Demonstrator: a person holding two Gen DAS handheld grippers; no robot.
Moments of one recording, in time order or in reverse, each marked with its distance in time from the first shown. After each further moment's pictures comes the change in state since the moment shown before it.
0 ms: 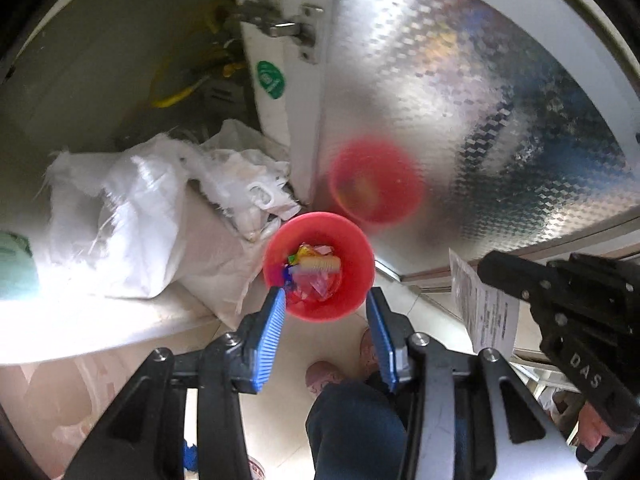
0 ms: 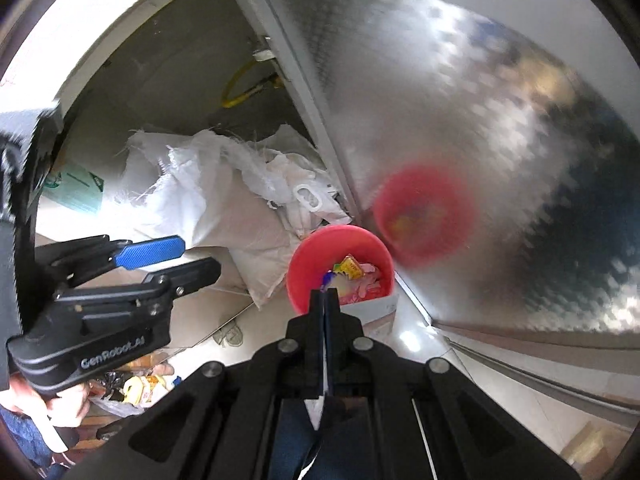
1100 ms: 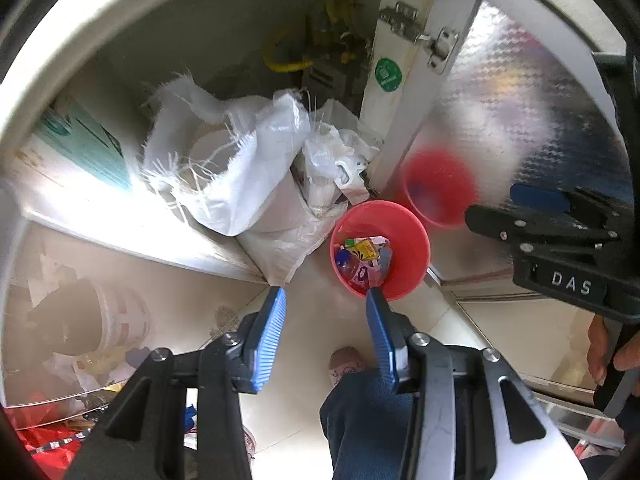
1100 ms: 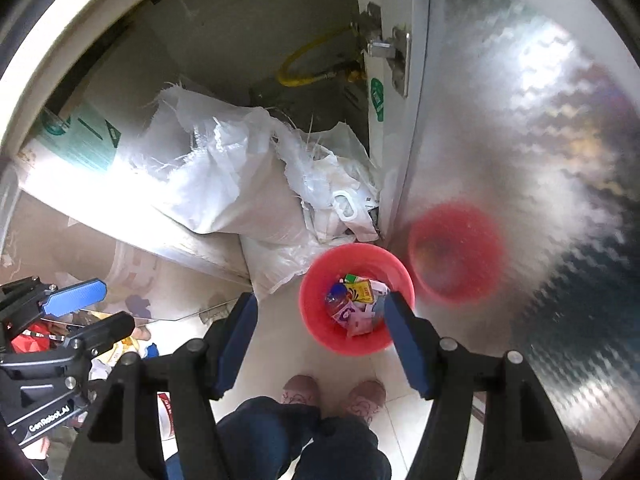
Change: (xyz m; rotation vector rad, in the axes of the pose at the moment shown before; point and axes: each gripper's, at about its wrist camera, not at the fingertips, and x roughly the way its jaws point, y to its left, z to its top) left arm -0.050 0.063 -0.055 -0.206 -0.024 0.126; right arm 0.021 0.061 0.028 -0.221 0.039 -0.043
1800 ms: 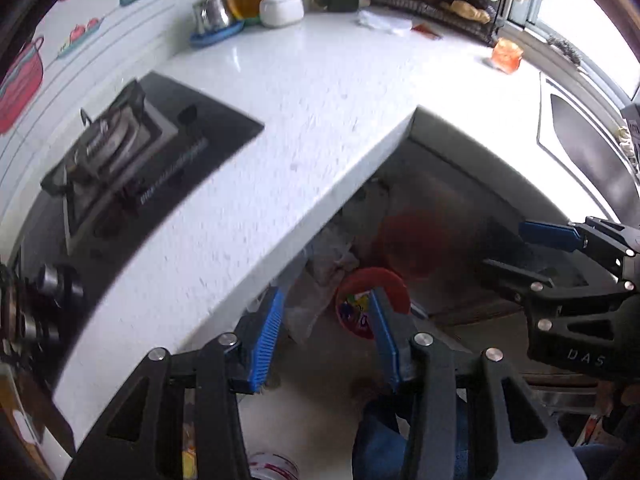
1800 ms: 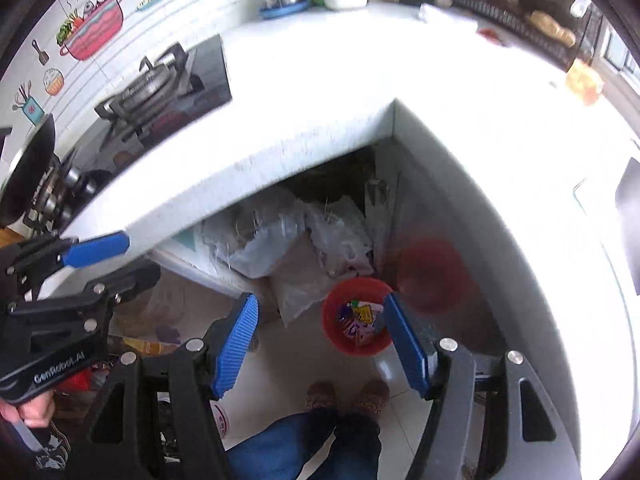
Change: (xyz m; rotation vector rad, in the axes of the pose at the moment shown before) left arm -0.194 -0.007 0.067 0.157 -0.189 -0.004; right arm -0.193 0.038 0.033 0.060 -0.126 -0.029
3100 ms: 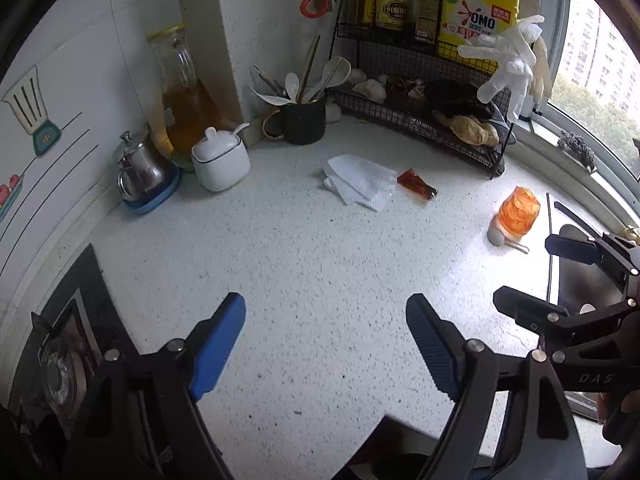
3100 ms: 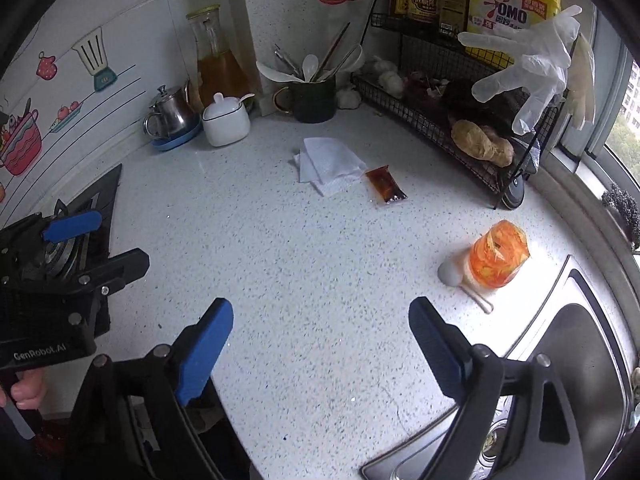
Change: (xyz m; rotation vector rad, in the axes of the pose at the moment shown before) left arm 0.037 -0.032 0.279 0.067 -0.208 -0.063; right arm -0.031 -0.146 0.200 0.050 -0.162 -0.155
